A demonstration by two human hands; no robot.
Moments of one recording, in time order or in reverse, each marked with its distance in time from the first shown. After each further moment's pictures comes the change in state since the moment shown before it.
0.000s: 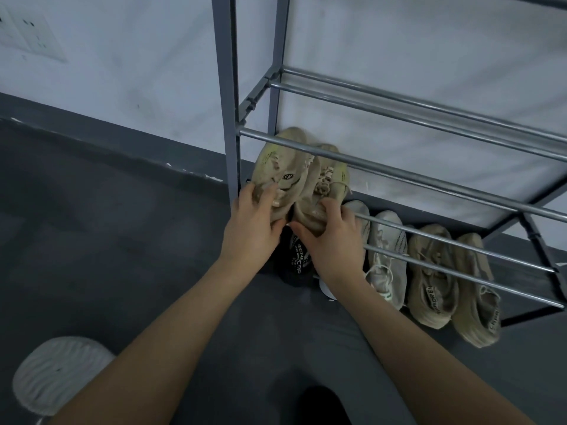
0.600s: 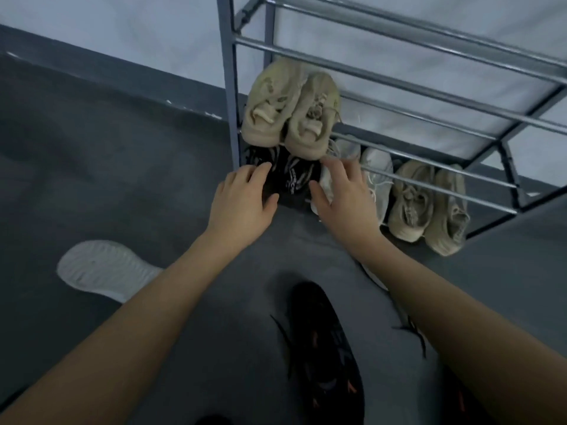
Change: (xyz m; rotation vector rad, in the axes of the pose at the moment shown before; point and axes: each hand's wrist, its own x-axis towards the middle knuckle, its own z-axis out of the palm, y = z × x) left_hand -0.115 0.027 -0.033 0.093 -0.150 0.004; right_hand -0.091 0.013 -0.064 -0.065 -0.075 -0.229
